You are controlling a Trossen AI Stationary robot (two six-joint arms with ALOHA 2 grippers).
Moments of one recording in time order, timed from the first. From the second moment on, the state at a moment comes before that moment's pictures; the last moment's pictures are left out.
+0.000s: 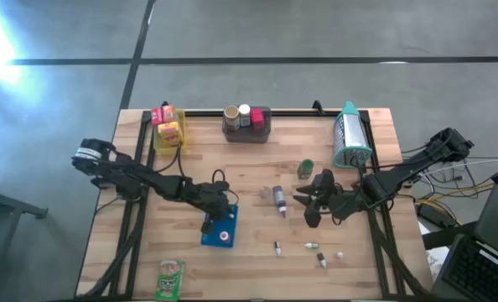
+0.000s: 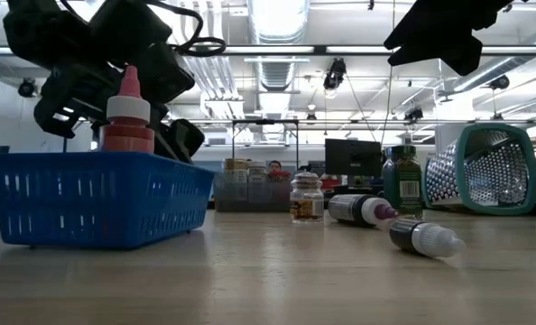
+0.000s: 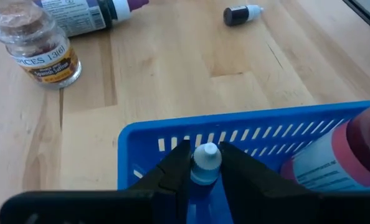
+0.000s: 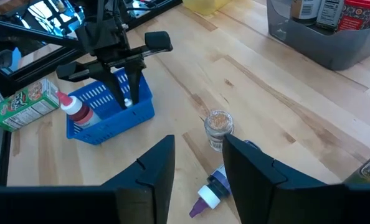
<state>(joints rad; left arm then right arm) -0.18 1.51 0.54 0.36 0.12 -0.01 0.49 1.15 0.78 -0.33 0.67 0.84</state>
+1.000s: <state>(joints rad) -0.18 1.51 0.55 0.33 0.12 -0.01 0.49 1.15 0.78 -0.33 0.65 0.84</state>
